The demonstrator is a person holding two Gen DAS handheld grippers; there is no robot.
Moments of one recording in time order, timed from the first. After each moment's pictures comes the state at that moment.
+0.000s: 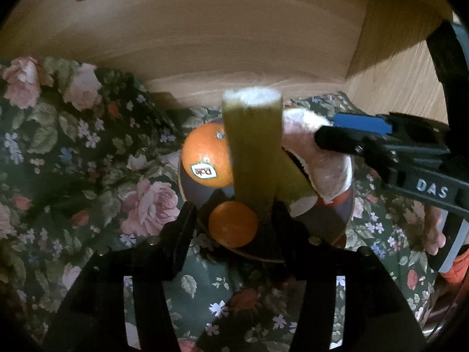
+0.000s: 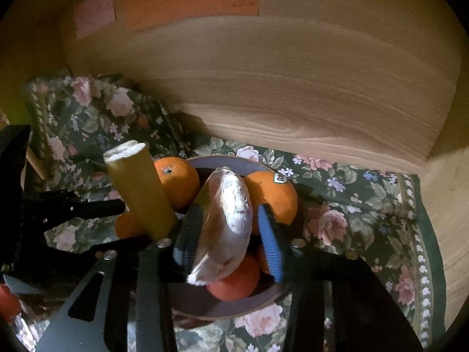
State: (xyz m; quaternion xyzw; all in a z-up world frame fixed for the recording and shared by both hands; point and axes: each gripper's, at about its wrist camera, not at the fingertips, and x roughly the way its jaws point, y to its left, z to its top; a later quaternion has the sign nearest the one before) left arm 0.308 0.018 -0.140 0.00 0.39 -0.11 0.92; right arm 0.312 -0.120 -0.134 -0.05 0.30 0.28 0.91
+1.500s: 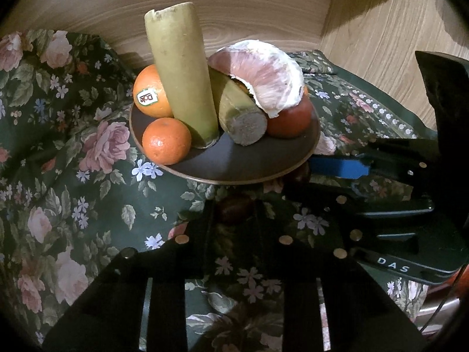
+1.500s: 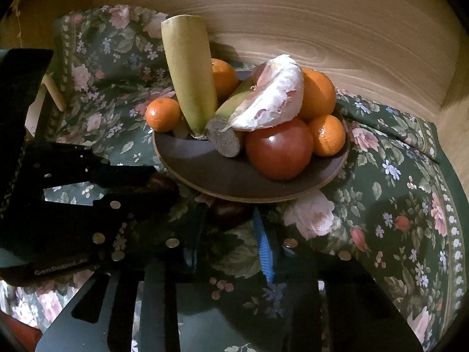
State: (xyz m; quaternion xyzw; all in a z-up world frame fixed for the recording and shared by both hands) left arm 0.262 -0.022 -0.175 0.02 0.44 -0.14 0.89; right arm 0.264 -0.106 -0.201 -0.08 0.37 0.31 0.87
